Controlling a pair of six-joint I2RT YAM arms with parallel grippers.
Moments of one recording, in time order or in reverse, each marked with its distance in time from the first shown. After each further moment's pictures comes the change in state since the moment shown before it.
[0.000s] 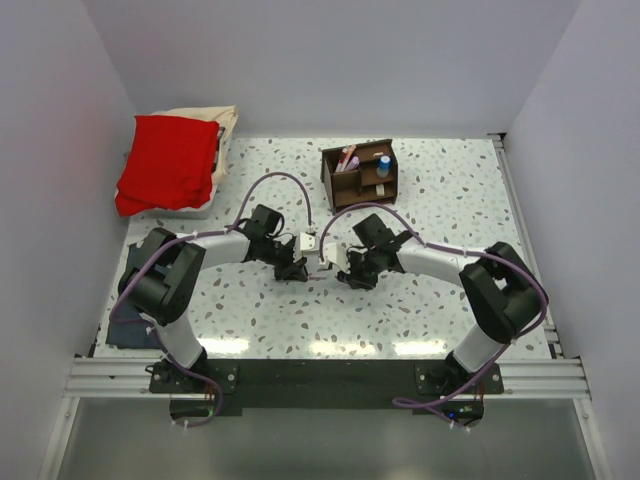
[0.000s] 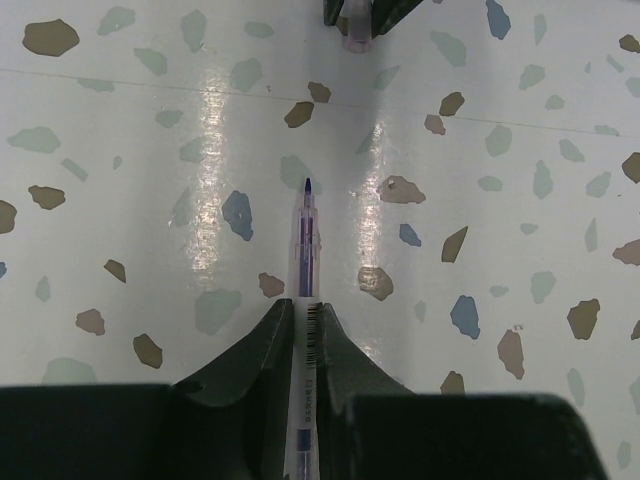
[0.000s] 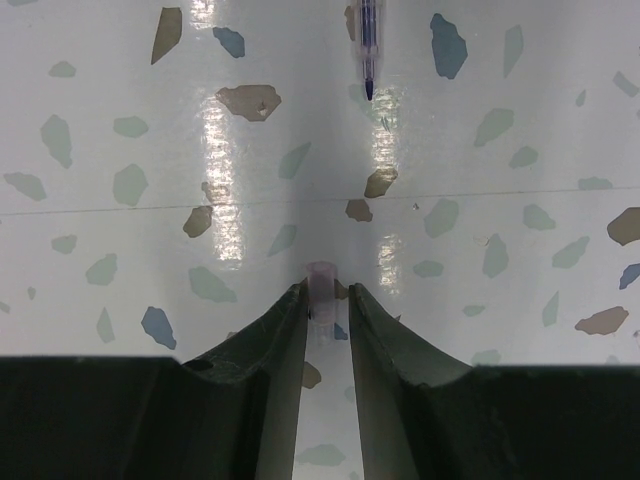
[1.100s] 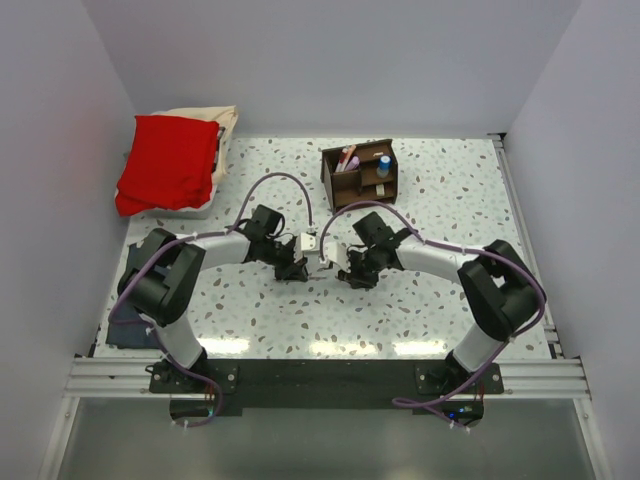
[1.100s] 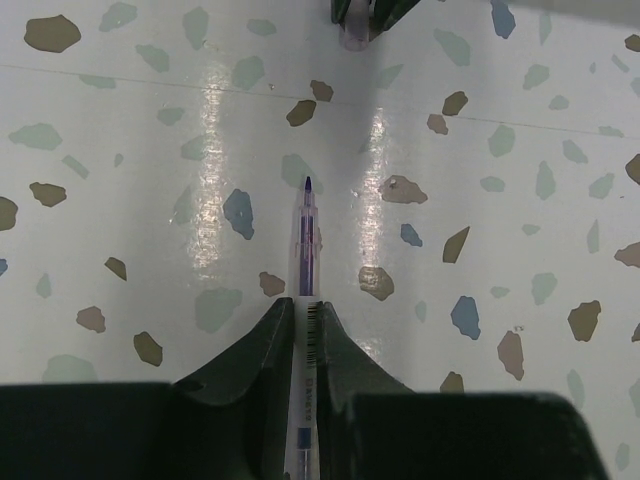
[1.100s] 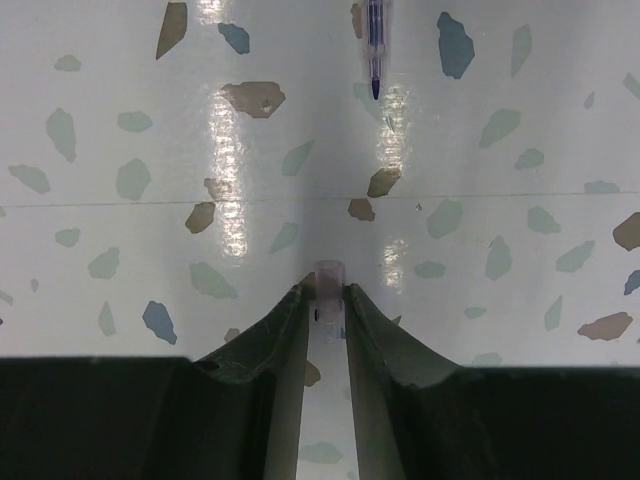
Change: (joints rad) left arm -0.006 -0.006 -0.005 0.010 -0.017 -0.017; right arm -0.010 0.014 0.024 -0.025 -0.022 -0.018
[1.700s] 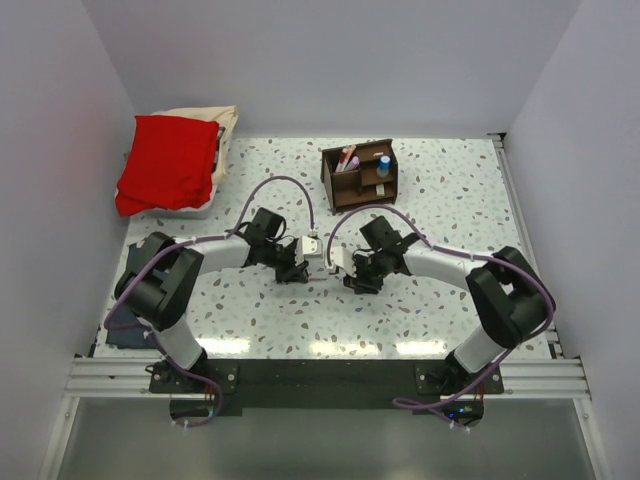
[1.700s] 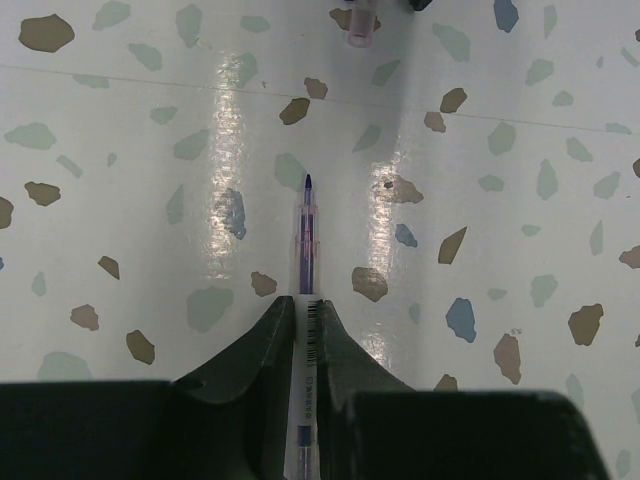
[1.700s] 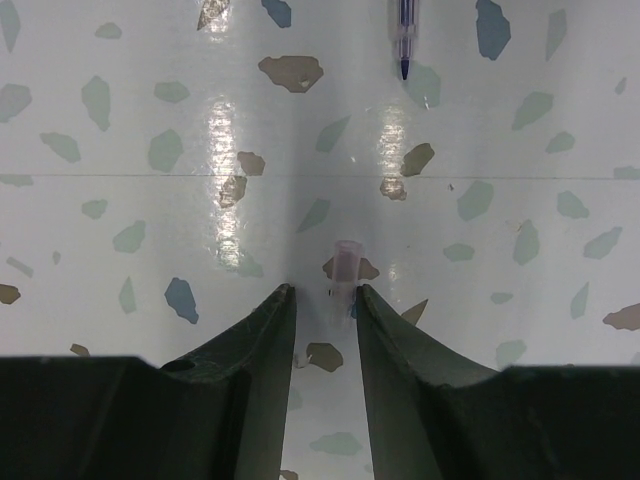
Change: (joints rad) left arm -0.020 -0.029 -0.032 0.033 -0.038 -0.013; right arm -0.021 -0.065 -0.069 0.018 -0.047 -0.042
